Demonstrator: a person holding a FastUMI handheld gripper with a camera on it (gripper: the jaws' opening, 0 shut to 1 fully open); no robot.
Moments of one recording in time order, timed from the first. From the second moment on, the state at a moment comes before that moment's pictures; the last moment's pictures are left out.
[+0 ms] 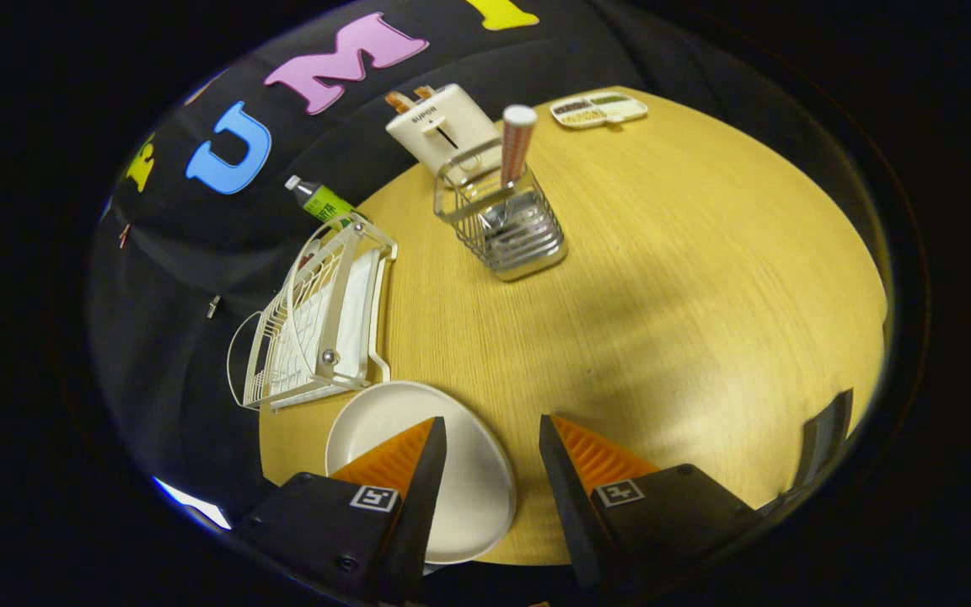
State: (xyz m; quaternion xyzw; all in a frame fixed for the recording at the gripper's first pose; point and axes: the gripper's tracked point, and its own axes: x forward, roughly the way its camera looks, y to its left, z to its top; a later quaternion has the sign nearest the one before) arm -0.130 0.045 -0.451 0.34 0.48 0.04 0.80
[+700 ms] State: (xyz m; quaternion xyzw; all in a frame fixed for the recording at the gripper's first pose) arm -0.006 -0.061 -0.421 0.10 0.41 0.09 0.90
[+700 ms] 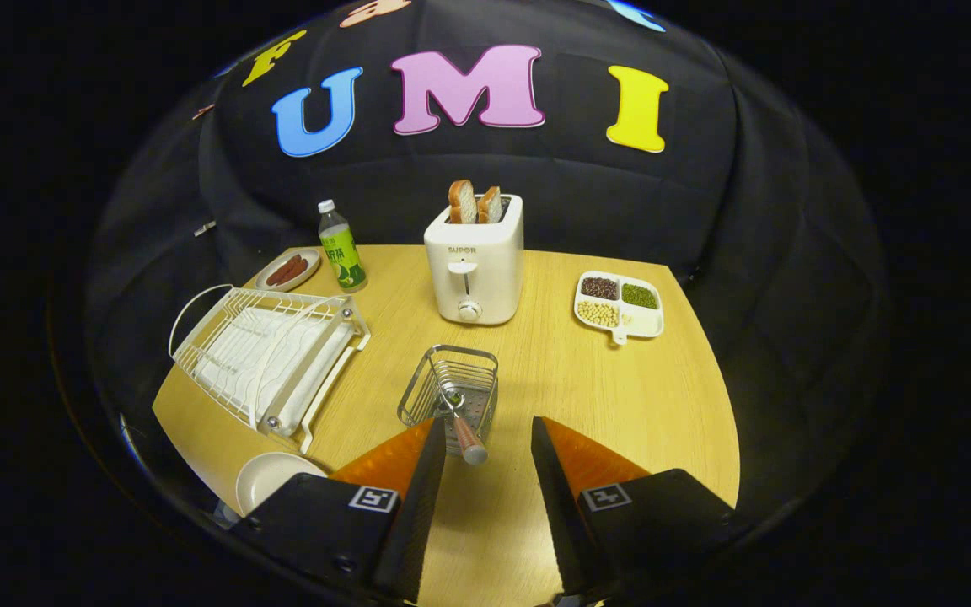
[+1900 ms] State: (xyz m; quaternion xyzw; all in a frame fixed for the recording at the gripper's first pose) arm -0.101 0.013 -0.273 0.19 0.36 0.19 0.90
